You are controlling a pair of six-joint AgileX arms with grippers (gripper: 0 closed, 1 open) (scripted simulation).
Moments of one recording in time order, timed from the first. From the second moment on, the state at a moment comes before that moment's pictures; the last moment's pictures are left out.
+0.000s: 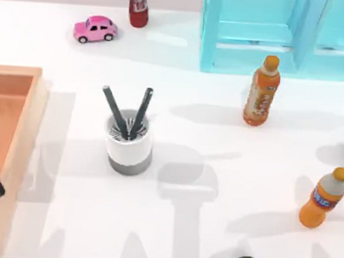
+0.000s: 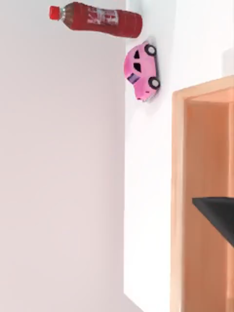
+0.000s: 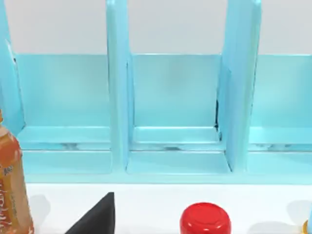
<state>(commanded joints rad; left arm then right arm) 0.00 0.00 0.00 0.00 0.00 0.00 0.00 0.00 0.00 0.00 0.00 0.00</state>
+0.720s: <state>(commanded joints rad) 0.00 0.00 0.00 0.00 0.00 0.00 -0.01 0.56 0.53 -0.42 0.00 0.00</state>
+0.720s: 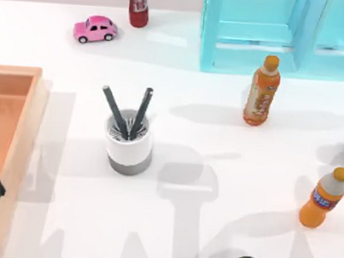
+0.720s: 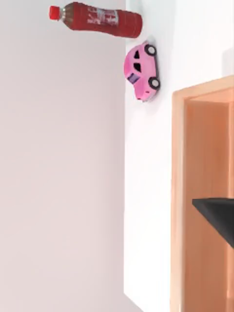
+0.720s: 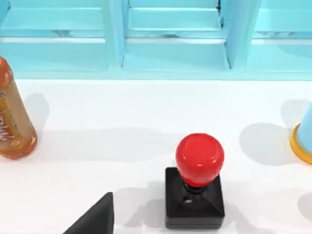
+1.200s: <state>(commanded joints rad) 0.00 0.00 0.00 0.00 0.00 0.00 -0.02 1.41 1.28 -0.97 0.00 -0.01</state>
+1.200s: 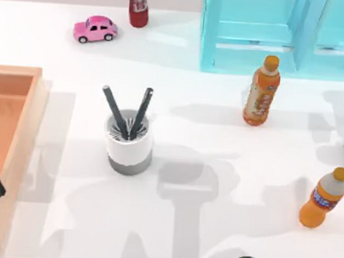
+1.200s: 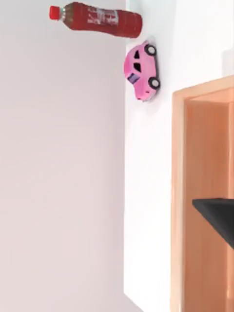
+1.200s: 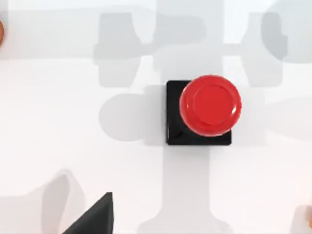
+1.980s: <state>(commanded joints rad) 0.00 0.00 0.00 0.00 0.00 0.00 -0.03 2.02 1.82 -1.37 0.00 -0.01</state>
